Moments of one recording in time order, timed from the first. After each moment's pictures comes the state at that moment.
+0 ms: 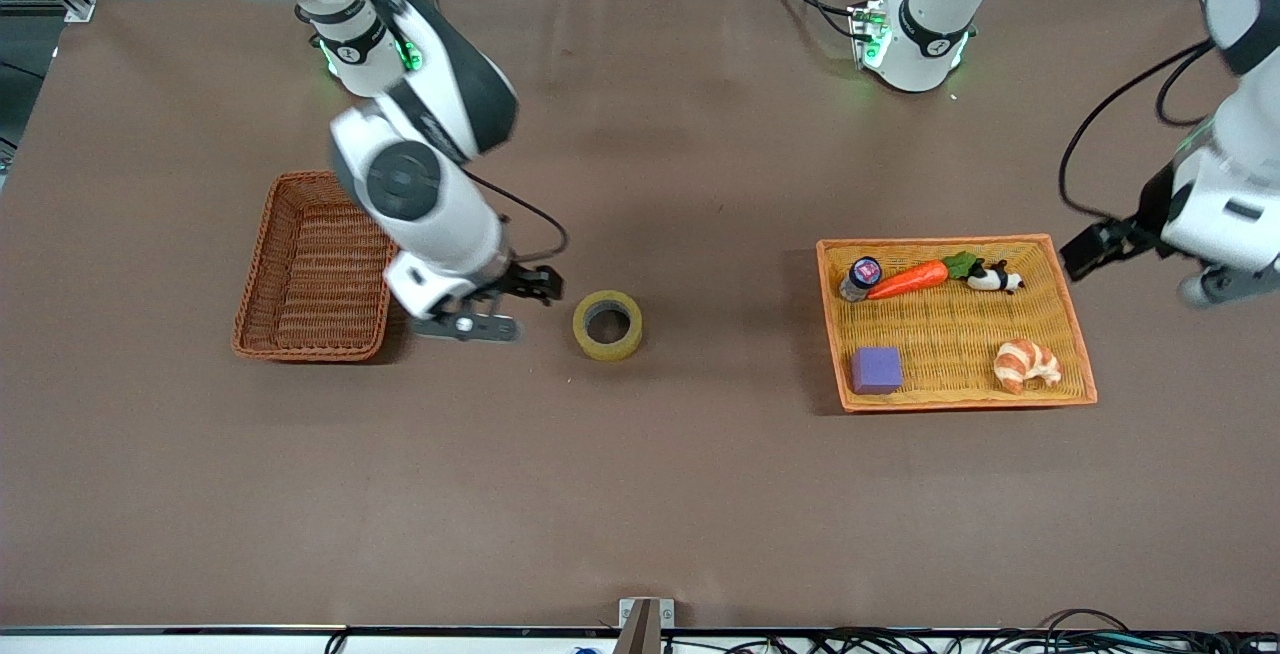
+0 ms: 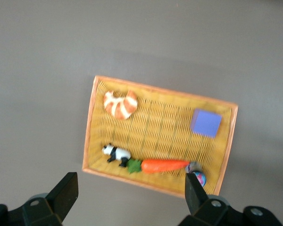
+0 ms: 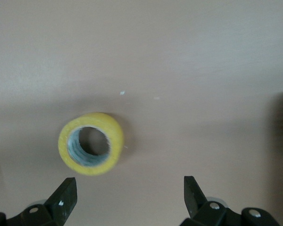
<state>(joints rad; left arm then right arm) 0.08 0.04 -0.18 -1.60 0.10 1.66 -0.31 0.27 0.53 0.37 -1.56 -0.11 2.05 0.73</state>
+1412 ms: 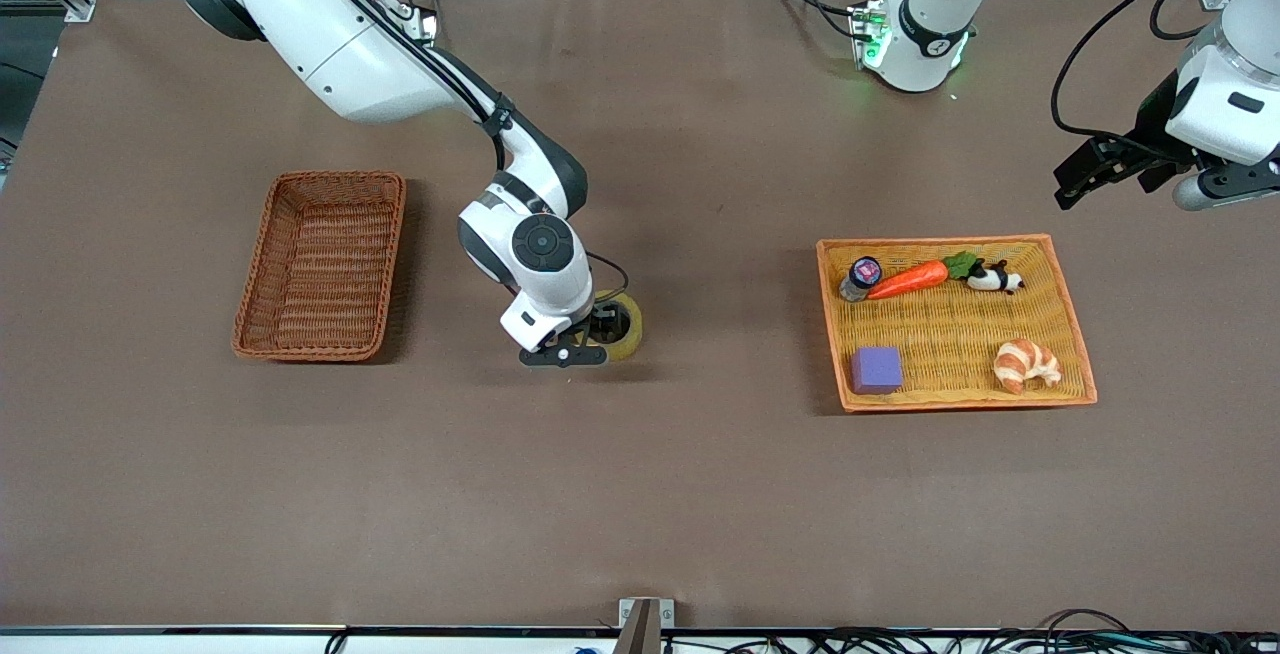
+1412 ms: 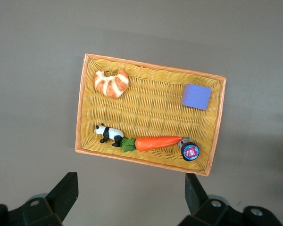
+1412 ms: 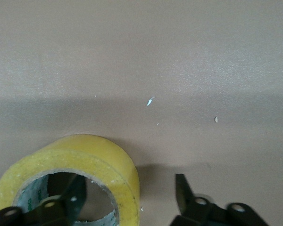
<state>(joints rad) 0.13 -0.14 -0.22 -1.81 0.01 1.72 -0.27 0.34 0.79 0.36 -1.55 -0.37 2.30 0.84</state>
